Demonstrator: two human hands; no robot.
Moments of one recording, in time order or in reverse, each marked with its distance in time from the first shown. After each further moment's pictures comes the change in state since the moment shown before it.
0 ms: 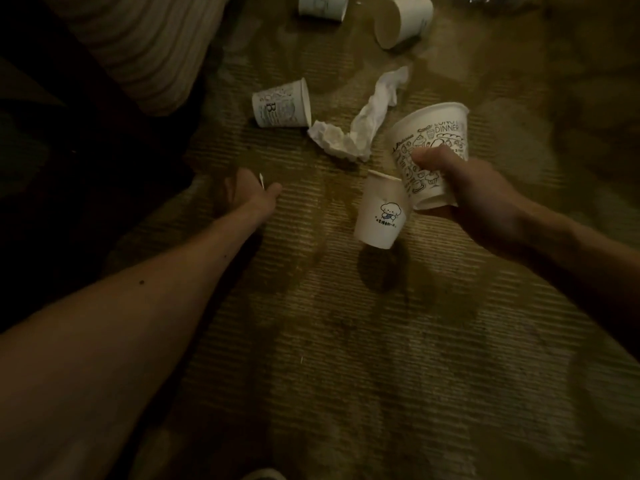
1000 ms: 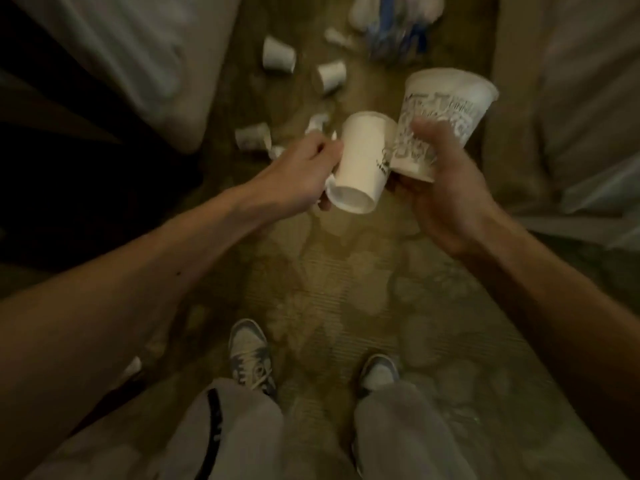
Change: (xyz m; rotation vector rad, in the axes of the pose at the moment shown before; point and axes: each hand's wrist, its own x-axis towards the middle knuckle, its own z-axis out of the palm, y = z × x) left_hand -0.347 0.252 -0.220 -0.206 -0.557 0.434; right_hand -0.245 -0.256 -0.079 0.538 0.214 0.074
